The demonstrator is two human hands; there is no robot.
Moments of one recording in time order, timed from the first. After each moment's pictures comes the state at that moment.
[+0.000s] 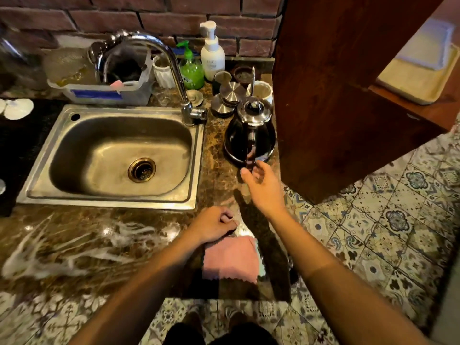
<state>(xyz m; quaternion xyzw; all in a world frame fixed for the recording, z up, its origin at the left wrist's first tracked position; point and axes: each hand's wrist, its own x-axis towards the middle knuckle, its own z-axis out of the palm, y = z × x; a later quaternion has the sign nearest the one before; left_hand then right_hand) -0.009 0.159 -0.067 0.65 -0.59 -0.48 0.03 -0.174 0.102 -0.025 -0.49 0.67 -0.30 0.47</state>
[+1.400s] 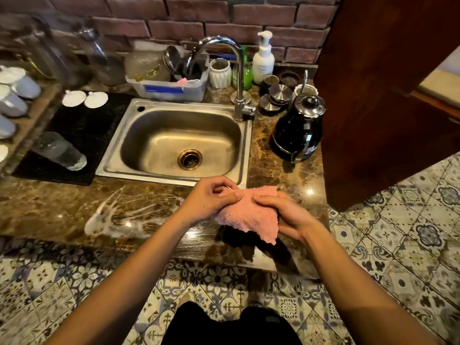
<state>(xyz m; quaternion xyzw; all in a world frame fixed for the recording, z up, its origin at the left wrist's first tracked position) 0.126 0.231 0.036 0.57 -0.54 -0.53 0.33 -0.095 0.212 0.029 -0.23 0.39 -0.26 0.85</state>
